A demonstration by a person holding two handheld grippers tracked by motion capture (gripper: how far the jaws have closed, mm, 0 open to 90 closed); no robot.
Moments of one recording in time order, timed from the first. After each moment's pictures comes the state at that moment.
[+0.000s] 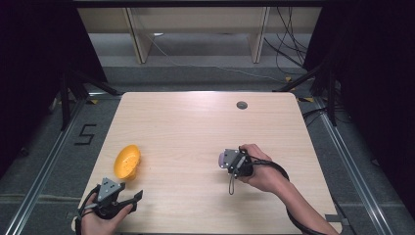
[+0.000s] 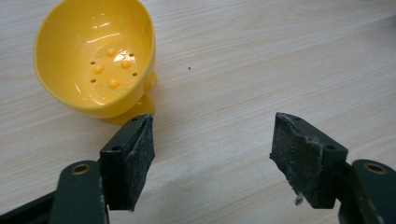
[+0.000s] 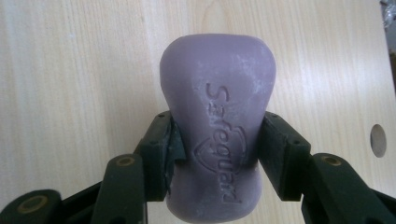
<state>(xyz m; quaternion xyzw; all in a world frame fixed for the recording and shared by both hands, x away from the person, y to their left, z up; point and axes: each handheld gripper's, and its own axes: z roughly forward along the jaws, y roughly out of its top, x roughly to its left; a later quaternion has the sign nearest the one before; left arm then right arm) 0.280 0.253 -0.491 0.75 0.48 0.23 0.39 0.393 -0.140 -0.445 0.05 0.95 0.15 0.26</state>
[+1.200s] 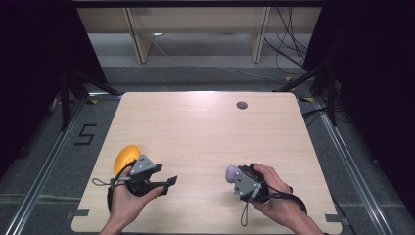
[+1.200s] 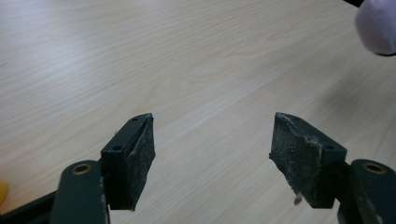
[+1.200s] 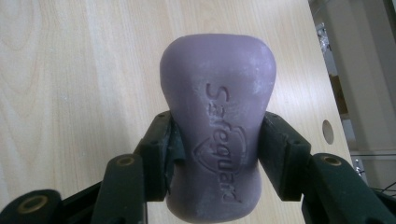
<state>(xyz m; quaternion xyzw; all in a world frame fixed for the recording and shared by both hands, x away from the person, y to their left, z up) 0.328 0.164 -0.439 0.80 0.39 0.15 0.44 0.313 -0.163 -0.433 0.06 0.92 0.20 0.33</state>
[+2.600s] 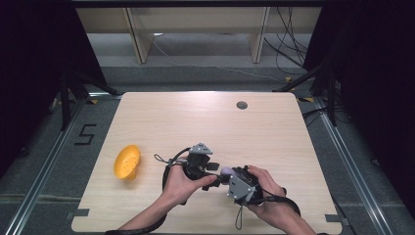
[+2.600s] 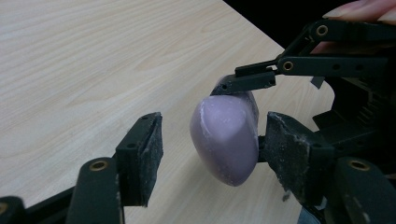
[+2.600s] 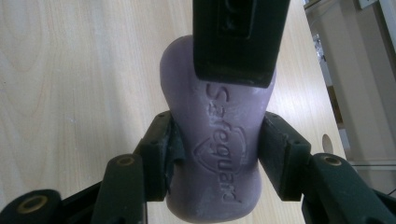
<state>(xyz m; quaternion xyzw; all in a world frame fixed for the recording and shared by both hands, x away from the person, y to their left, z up) 0.362 0.038 -0.426 0.81 0.35 -0.03 0.46 0.312 -0.150 -0.437 0.02 0.91 0.21 0.35</state>
